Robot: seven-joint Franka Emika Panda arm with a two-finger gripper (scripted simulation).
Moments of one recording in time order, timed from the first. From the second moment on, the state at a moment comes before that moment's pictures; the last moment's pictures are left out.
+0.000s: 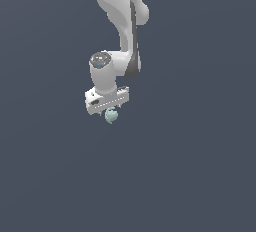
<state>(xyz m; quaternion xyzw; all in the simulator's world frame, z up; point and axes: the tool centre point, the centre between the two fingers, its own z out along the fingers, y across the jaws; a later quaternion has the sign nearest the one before) -0.077 -0.090 0.081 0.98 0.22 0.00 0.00</state>
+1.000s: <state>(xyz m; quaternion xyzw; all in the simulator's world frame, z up) -0.077 -0.091 0.046 0.98 0.22 0.00 0.00</state>
